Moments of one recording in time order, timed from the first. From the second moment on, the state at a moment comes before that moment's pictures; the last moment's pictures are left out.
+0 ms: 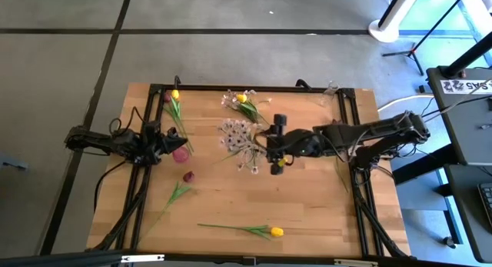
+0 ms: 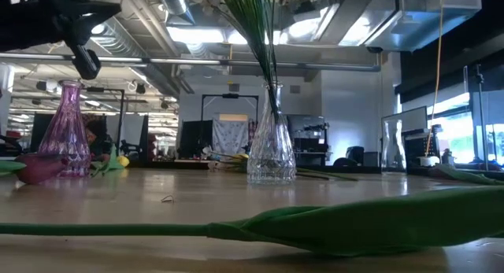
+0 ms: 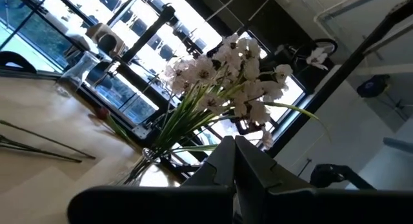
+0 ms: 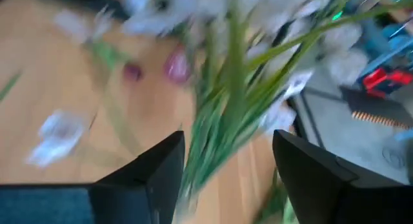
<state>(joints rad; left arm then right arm) -0.19 0.01 0.01 0.30 -0.30 -0.71 0.20 1.46 1.33 -0.35 0.40 -0.21</state>
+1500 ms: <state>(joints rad) -0.19 0.05 0.02 0.23 -0.40 -0.89 -0.13 1.43 1.75 -0.84 0.24 -0.31</state>
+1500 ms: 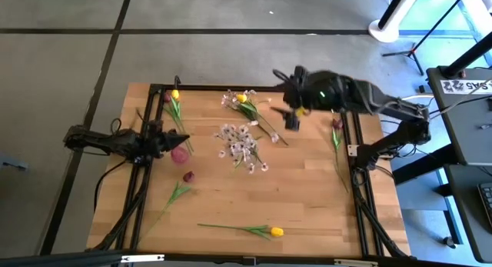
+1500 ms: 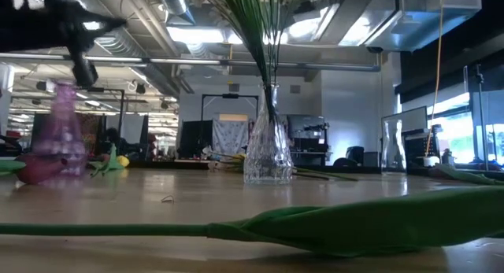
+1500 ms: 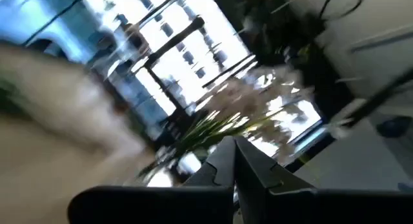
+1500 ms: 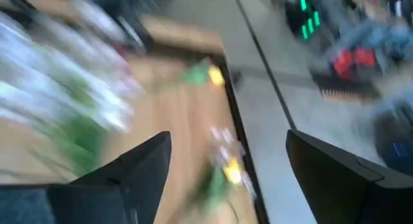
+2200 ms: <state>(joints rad) -0.19 0.23 0.43 0.09 -0.69 -0.55 -0.46 1.71 1.28 -0.41 -0.22 -0.57</state>
